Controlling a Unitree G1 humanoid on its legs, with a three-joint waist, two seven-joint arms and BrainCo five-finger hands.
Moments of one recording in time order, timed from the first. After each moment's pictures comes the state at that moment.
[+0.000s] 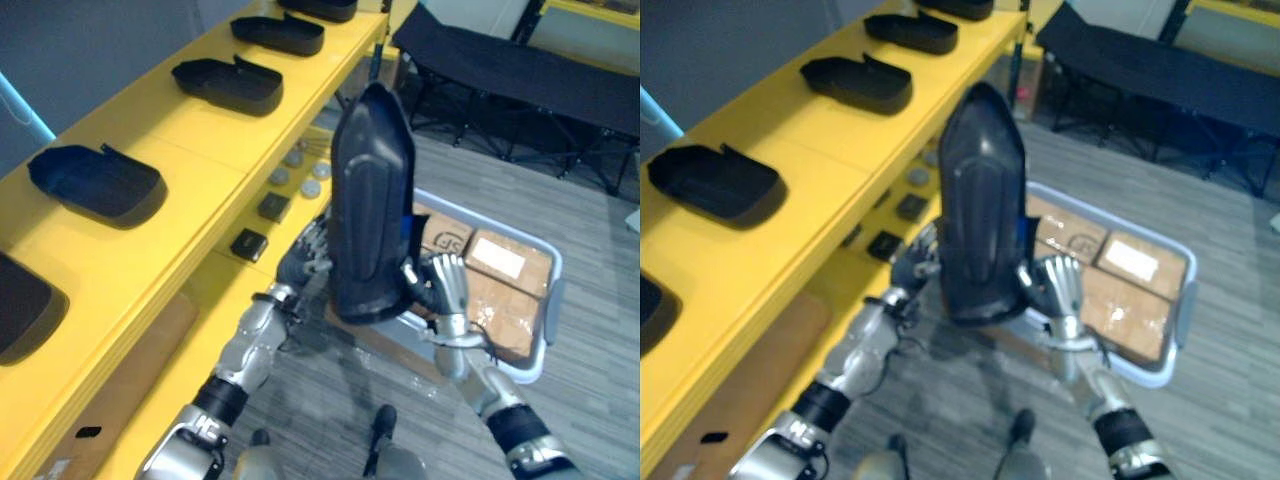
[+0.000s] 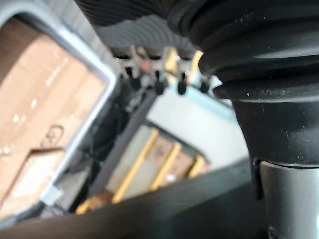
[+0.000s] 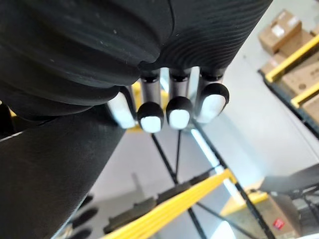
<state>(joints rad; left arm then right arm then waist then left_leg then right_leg) -0.39 0.19 -0.38 0.29 -0.79 -0.15 -0.14 -0.21 -0.38 0.28 0.39 -0.83 -0.39 -0.83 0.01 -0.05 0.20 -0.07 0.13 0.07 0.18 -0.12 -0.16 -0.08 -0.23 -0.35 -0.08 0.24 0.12</state>
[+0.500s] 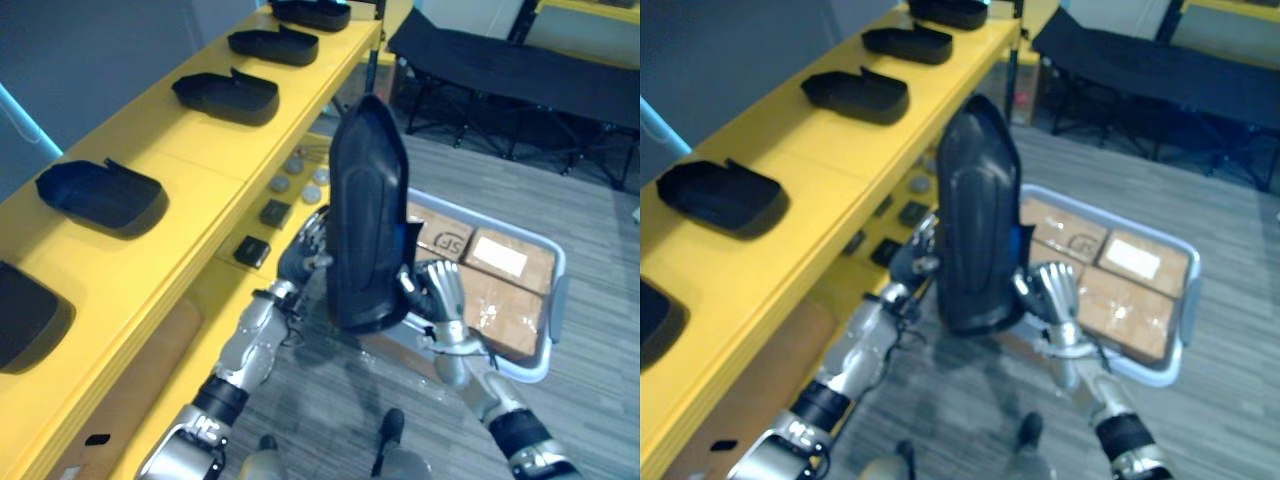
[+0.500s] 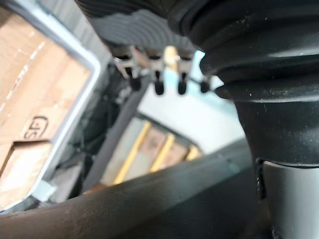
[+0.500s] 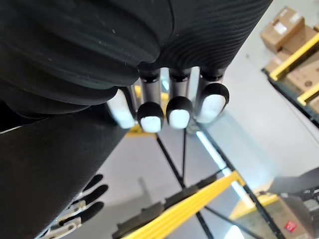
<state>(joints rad) -0.39 0.19 -0.38 0.24 -0.74 -0.15 -0.13 -0.20 -0.39 0.28 0.39 -0.84 -0.43 -0.83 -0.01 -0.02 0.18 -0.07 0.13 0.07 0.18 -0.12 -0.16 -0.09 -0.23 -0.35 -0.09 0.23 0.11</state>
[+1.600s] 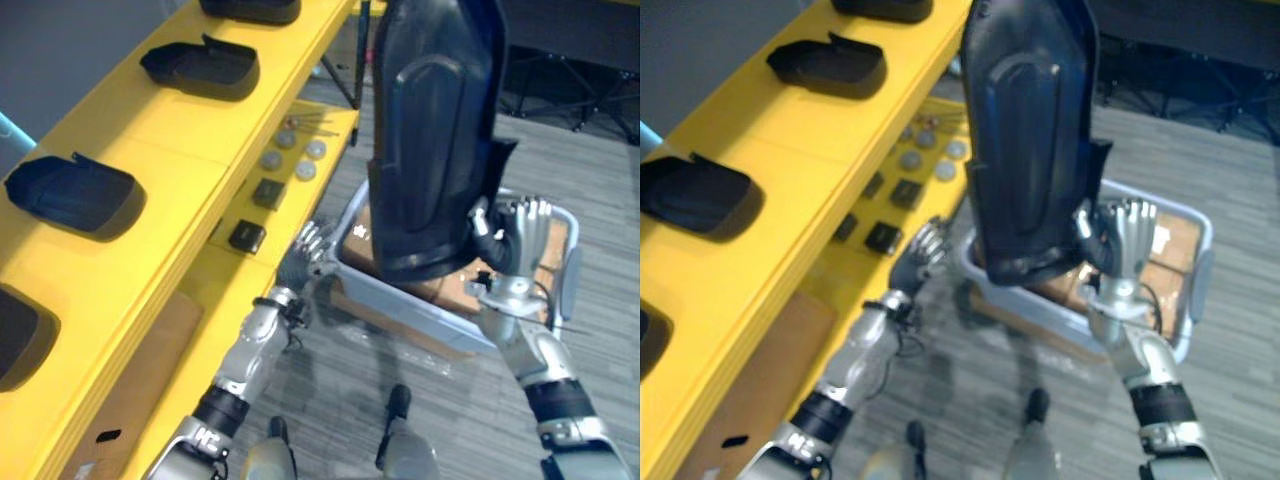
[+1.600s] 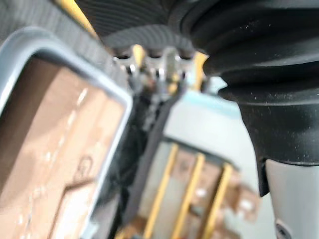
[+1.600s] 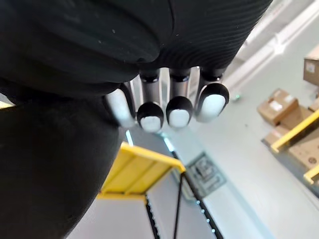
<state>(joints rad) -0.34 0.18 -0.34 0.18 -0.48 -0.16 0.07 -0.32 -0.50 0.02 0.23 -0.84 -0.44 -0.93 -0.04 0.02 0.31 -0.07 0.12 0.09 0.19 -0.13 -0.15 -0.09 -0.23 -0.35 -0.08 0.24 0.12</state>
